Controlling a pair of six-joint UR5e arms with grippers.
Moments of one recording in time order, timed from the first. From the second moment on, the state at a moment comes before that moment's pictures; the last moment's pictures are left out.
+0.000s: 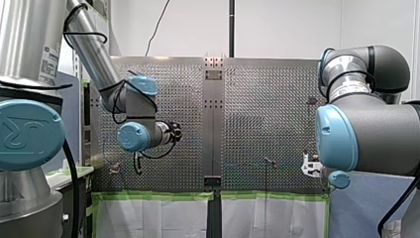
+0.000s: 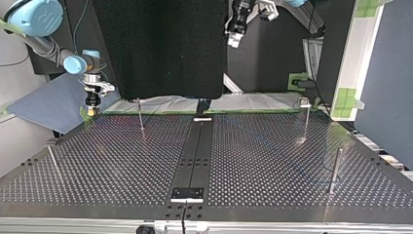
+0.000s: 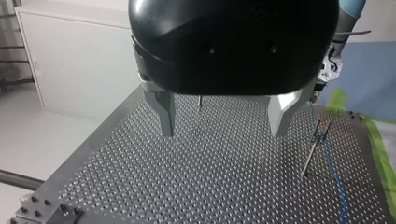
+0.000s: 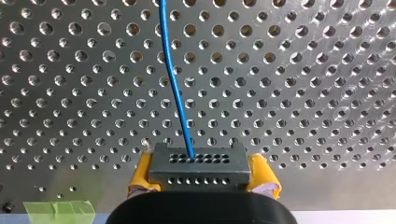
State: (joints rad) left arm -0.72 -1.69 -2.50 -2.09 -2.03 -1.81; right arm 1.52 -0.49 1.46 -1.02 1.26 1.58
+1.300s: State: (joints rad) left arm -0.67 -1.69 -2.53 -2.07 -1.98 -1.80; right arm 1.63 -0.71 1.46 -0.89 1.34 1.61
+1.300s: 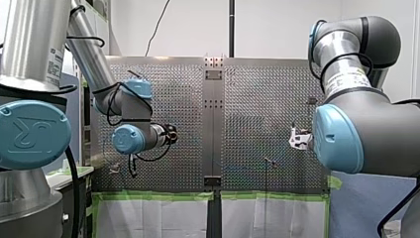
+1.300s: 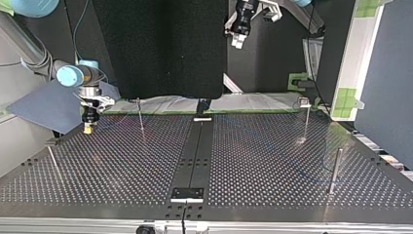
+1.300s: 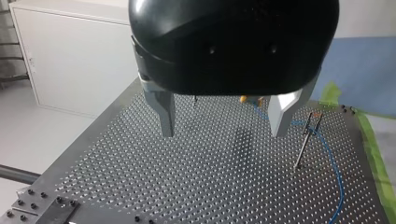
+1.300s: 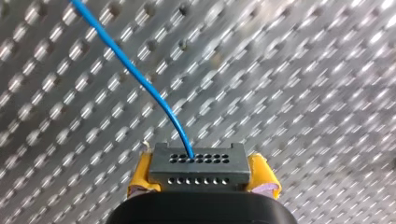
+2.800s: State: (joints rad) left arm -0.66 -1.69 -2.53 -2.12 -1.95 -1.78; right arm 1.76 -1.10 1.57 -0.52 1.59 1.61
